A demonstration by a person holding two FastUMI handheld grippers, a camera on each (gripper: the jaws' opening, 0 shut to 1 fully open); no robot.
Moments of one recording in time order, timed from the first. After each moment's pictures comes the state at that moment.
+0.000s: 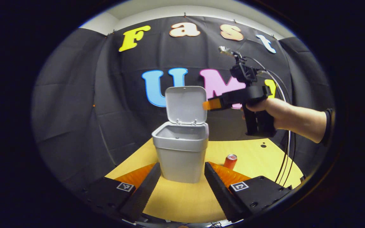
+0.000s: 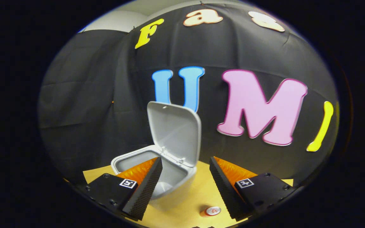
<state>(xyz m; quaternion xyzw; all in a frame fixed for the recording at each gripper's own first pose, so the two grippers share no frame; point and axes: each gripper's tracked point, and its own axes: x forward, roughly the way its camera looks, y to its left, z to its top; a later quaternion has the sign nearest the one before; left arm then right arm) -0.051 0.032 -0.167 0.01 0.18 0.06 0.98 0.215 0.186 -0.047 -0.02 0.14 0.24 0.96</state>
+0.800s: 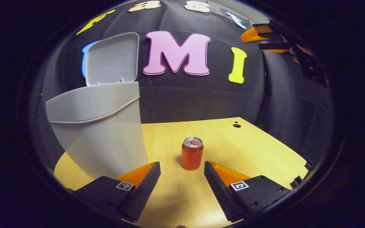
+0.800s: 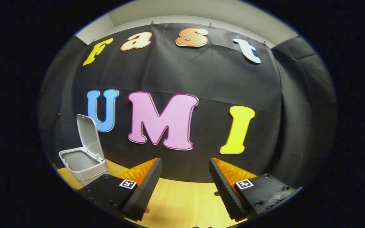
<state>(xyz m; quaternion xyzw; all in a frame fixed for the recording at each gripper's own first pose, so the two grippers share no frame) 0.108 -0.116 -0.361 0.01 0.24 -0.12 0.96 0.185 -0.098 -0.034 -0.02 0.05 -0.03 1.00</state>
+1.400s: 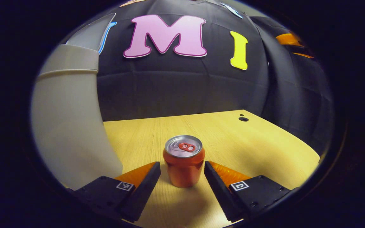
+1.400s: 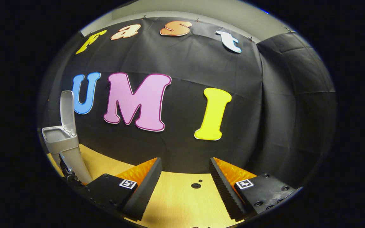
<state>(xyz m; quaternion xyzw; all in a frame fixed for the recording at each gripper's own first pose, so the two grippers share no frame) 0.197 -0.155 -0.441 0.02 0.24 -0.12 0.96 0.169 -0.185 -0.115 -0.04 0.08 -0.09 0.99</state>
